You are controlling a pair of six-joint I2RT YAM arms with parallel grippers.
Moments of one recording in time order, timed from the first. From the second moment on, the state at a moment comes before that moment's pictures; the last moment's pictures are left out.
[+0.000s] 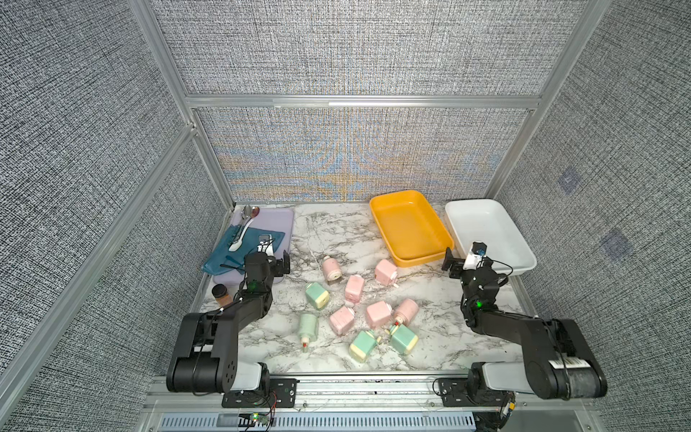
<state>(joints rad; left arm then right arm) -0.07 1.37 0.50 0.51 -0.10 0.03 0.02 1.32 0.32 0.91 0.15 0.04</state>
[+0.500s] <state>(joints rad) -0.21 1.13 0.74 0.10 -0.18 -0.29 0.04 1.19 0.49 0.51 0.18 0.69</state>
